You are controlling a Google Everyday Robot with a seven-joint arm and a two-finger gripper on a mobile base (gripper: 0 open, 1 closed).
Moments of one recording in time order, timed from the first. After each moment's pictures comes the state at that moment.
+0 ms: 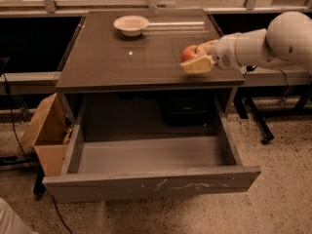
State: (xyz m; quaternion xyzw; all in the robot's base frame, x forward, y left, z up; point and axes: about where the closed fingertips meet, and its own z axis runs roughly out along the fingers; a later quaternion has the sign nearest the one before) arm 0.693 -0.135 0.883 -0.42 0.75 0.18 0.49
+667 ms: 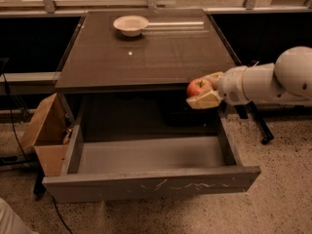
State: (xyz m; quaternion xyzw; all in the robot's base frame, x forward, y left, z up) arm 0.611 -0.145 0.825 -0.45 0.76 0.16 0.44
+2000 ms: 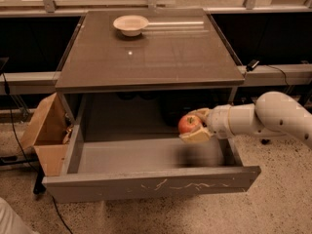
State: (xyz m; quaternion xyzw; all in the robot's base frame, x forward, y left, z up) arm 0.578 -0.129 0.704 -0.50 0.73 0.21 0.42
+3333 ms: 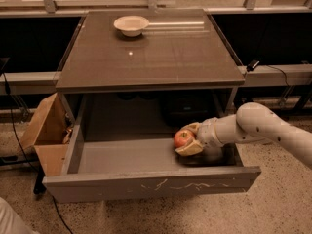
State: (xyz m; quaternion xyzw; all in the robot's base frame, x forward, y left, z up) arm 0.584 -0.118 0.619 -0.54 0.73 0.21 0.36
